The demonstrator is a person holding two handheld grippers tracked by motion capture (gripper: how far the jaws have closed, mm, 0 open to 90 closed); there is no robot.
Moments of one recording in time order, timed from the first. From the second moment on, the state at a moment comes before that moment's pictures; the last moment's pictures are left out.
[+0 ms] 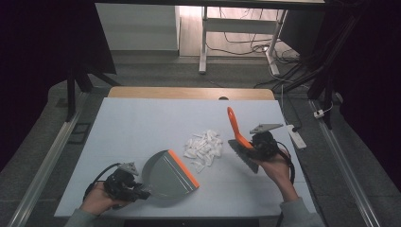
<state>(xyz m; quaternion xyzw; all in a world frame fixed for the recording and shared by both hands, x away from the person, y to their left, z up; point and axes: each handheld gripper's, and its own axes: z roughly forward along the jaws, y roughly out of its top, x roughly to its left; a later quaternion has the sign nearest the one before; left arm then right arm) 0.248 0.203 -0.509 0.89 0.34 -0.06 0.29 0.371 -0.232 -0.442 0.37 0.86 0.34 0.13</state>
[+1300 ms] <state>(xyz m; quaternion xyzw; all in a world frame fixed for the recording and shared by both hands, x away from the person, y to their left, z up) 0.256 0.202 -0.513 0.89 0.34 -0.07 0.30 0.476 -0.152 -0.480 0.37 0.87 0.29 0.14</state>
